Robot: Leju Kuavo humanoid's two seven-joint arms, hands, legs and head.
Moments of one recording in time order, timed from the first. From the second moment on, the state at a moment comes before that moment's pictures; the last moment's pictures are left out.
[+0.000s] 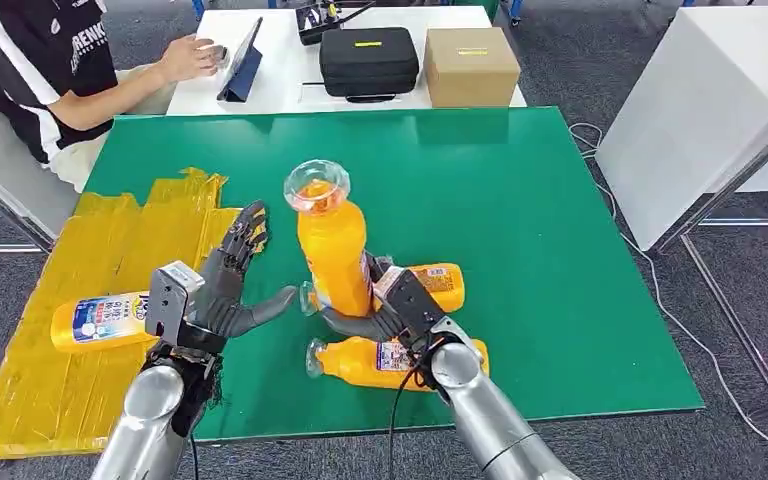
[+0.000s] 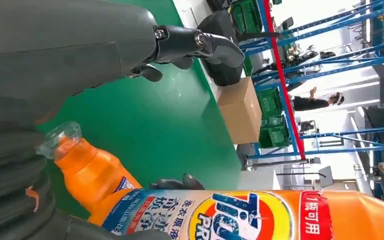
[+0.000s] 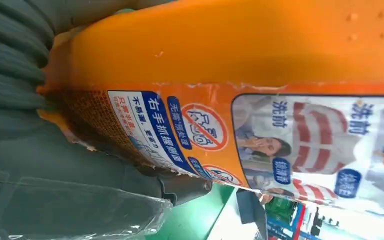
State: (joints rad) left arm -0.29 -0.14 -0.30 -1.37 -0.05 -0.05 -0.24; right arm -0.33 0.14 0.38 -1.17 0.12 0.15 -0.36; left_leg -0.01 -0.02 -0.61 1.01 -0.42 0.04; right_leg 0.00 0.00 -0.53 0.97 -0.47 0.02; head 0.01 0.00
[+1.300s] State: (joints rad) left arm -0.32 -0.15 -0.47 -1.51 -0.06 -0.05 -0.20; right arm -0.42 0.20 0.44 -1.09 0.44 -0.25 -0.31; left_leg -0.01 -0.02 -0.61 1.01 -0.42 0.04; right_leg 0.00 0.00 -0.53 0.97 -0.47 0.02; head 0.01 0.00
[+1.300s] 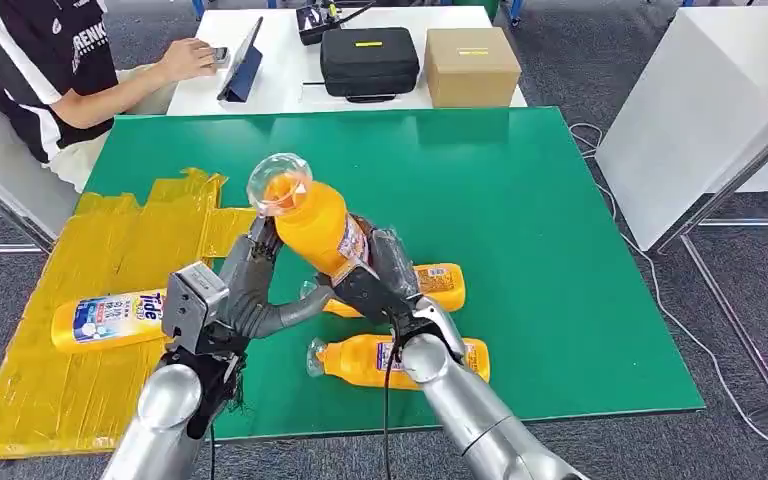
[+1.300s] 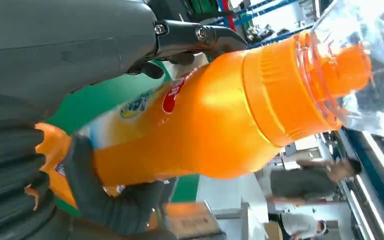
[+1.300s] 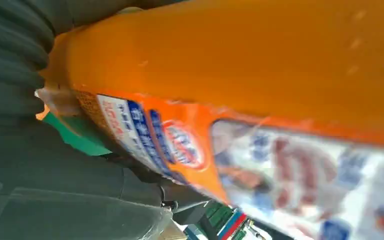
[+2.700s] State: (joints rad) left arm -0.34 -0.15 -0.48 -1.42 0.01 -0.05 -0.20; right arm -0.44 0.14 0.57 -1.02 0.24 0.19 -0.36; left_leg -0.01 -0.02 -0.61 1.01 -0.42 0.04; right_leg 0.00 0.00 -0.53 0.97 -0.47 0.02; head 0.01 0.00
